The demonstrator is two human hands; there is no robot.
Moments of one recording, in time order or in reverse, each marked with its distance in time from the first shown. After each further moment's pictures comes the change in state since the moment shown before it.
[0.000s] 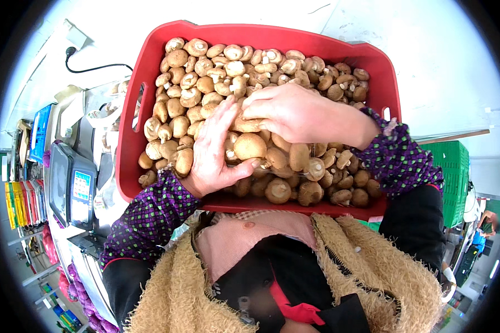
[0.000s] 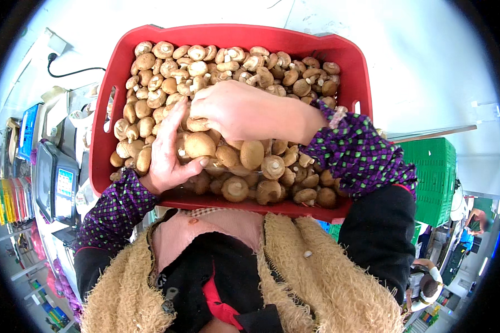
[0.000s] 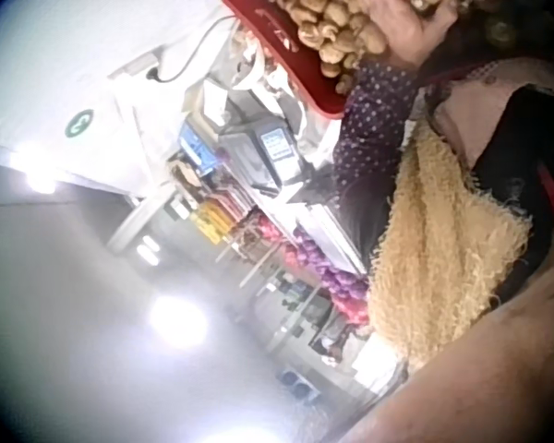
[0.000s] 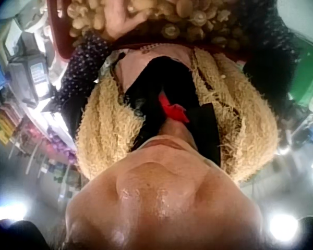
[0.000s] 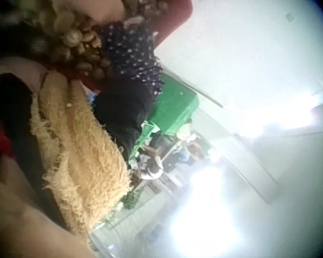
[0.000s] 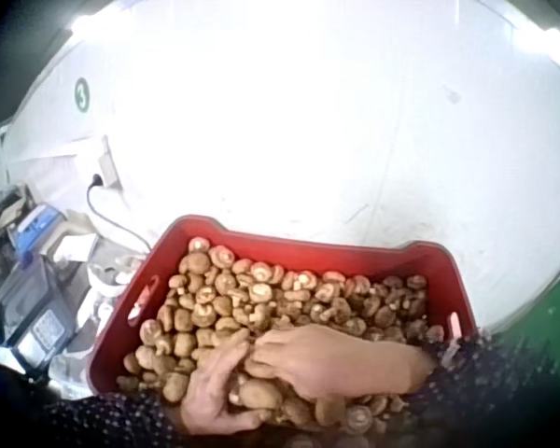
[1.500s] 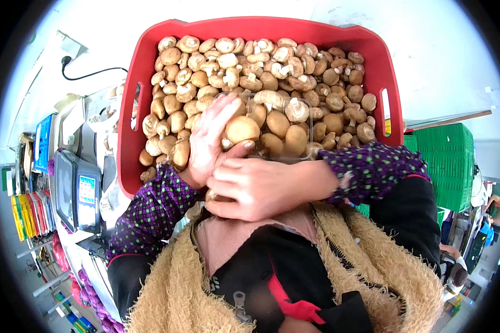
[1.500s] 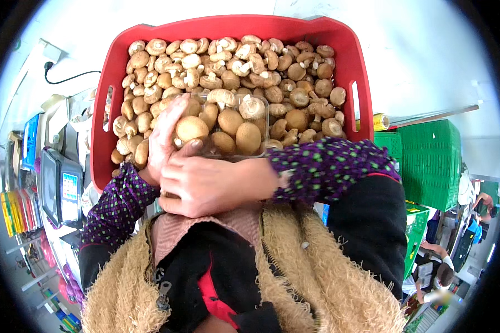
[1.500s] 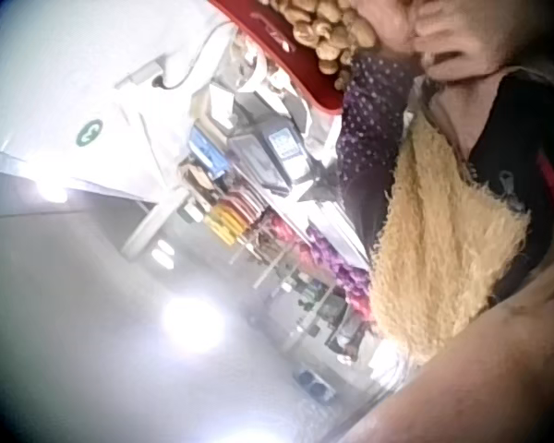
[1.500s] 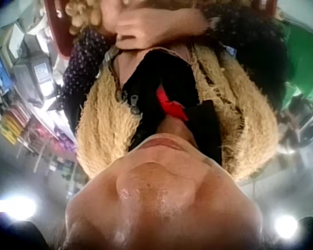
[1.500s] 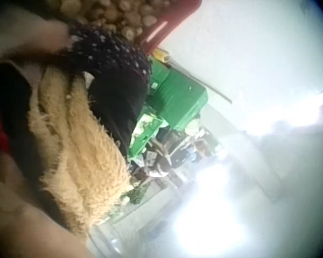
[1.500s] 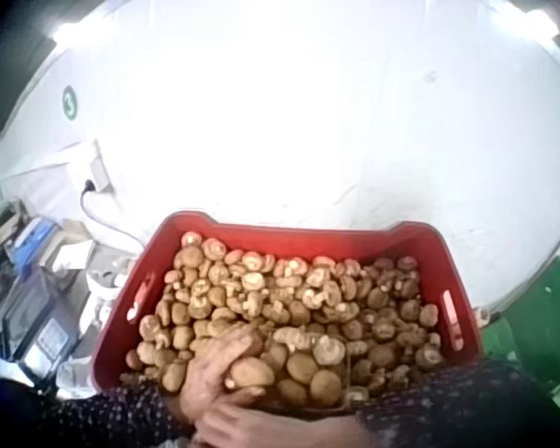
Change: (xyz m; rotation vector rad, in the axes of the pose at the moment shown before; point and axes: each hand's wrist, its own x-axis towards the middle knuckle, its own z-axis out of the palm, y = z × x) left_hand 0.001 -0.006 0.002 0.010 -0.008 0.031; right_hand 0.001 -0.093 0.073 -0.189 0.095 -0.221
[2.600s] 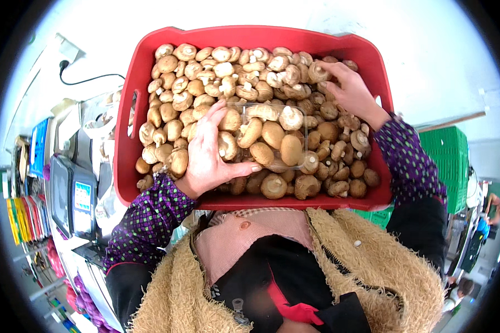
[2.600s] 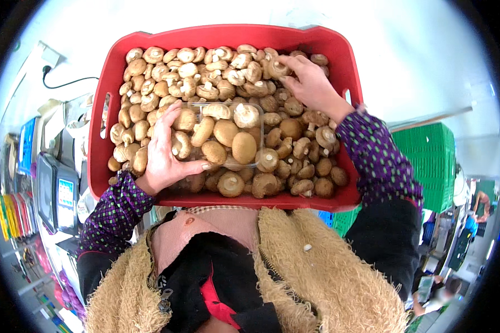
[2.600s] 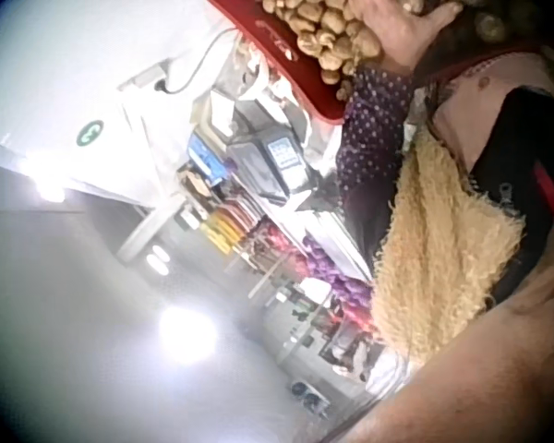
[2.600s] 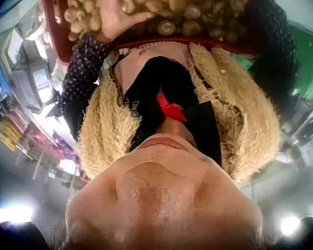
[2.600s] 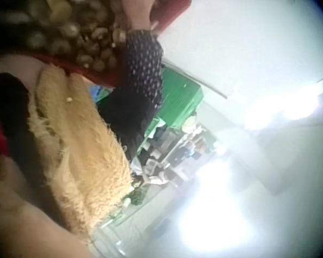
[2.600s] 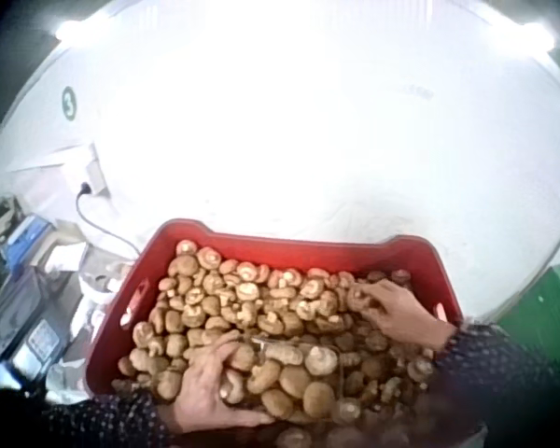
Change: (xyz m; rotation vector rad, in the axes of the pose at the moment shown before) left_hand 0.001 0.013 0.000 0.036 -0.012 -0.090; right_hand -0.143 0.120 -0.097 -0.030 0.102 1.041
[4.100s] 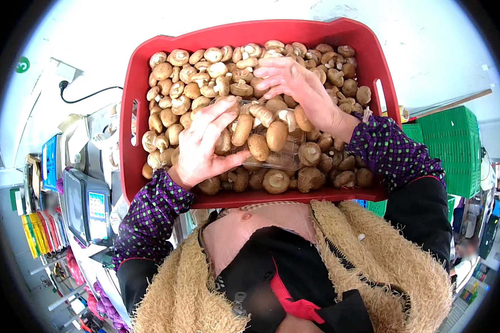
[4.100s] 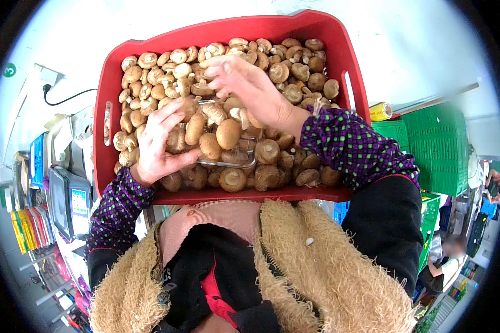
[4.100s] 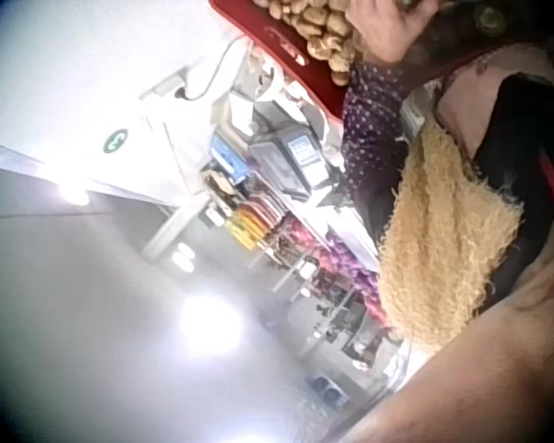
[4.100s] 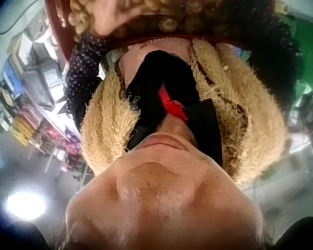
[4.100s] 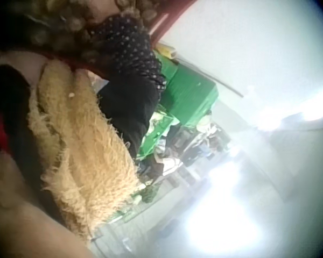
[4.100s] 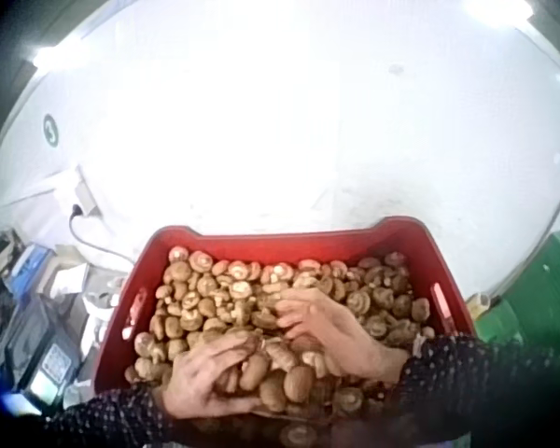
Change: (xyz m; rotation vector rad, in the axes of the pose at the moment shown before) left_hand 0.027 0.003 -0.019 0.124 -0.036 0.359; right_hand 0.001 -0.080 0.059 1.123 -0.001 -0.056
